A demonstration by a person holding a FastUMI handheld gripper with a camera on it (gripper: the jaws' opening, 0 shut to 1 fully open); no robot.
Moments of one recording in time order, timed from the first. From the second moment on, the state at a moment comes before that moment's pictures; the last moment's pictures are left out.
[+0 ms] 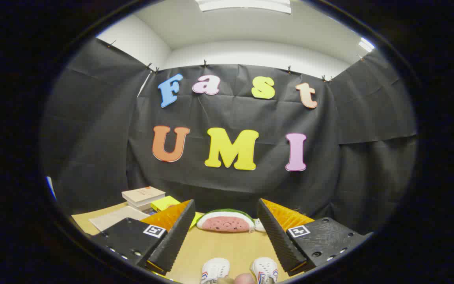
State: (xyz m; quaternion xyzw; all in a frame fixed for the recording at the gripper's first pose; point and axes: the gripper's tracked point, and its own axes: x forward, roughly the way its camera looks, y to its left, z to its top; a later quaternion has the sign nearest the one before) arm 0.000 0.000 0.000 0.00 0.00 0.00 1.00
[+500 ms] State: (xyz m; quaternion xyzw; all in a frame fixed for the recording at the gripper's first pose) arm 0.012 -0.006 -0.011 0.01 0.01 0.01 1.00
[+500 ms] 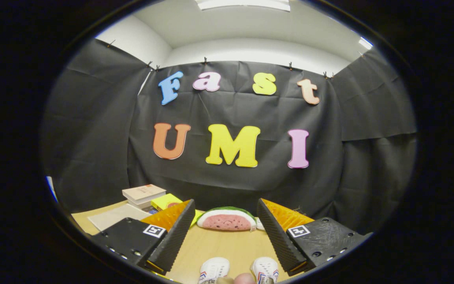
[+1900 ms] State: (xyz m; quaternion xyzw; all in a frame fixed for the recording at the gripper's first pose) arm 0.015 0.166 -0.161 0.19 0.27 0.21 0.92
